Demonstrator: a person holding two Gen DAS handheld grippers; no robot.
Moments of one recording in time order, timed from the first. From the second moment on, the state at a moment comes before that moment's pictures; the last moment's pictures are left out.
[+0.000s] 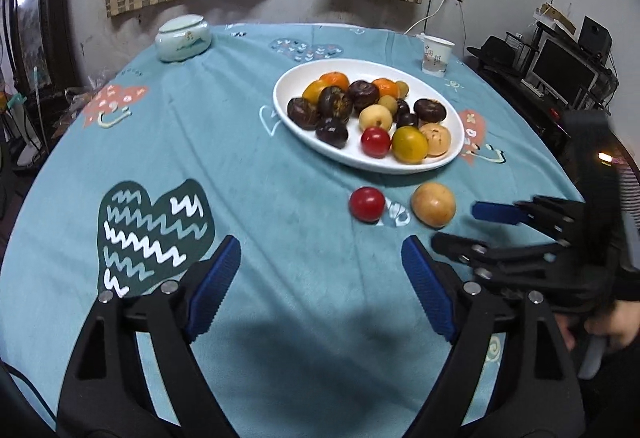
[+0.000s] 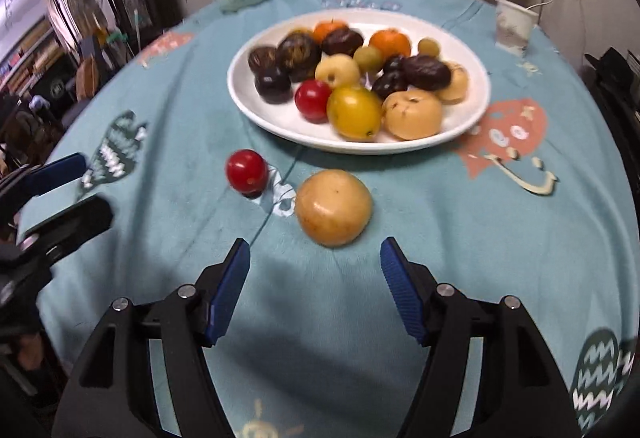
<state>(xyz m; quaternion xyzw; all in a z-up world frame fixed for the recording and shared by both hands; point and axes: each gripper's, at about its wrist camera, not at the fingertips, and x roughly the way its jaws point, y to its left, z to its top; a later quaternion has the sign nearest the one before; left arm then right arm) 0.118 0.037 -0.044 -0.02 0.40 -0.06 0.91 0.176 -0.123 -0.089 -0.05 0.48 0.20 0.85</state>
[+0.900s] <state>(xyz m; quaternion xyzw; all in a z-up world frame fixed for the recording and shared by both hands) 0.198 -0.013 -0.098 0.02 0.45 -0.12 0.88 0.140 -0.191 -0.069 0.04 0.46 0.18 0.87</state>
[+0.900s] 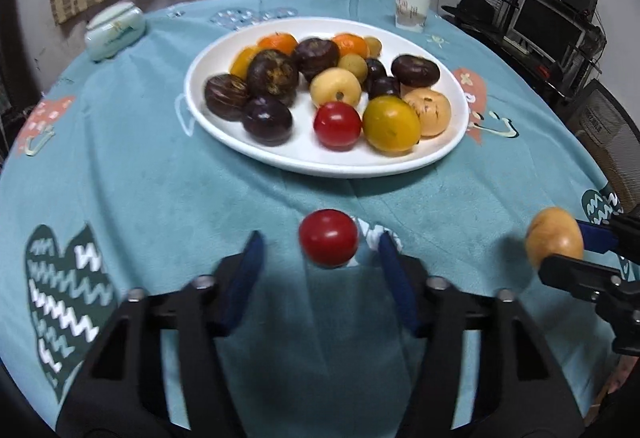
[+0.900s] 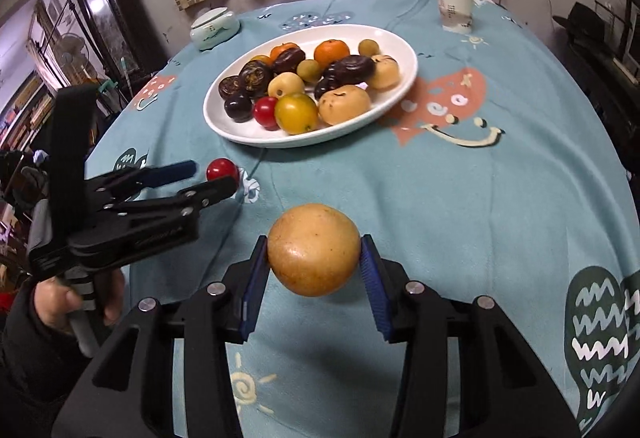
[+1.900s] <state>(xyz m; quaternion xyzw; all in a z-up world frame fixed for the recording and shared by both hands) 0.259 -0.022 0.000 0.01 0.40 -0.13 0.91 0.216 -0.178 -0.022 0.02 0.40 0.20 0.89</state>
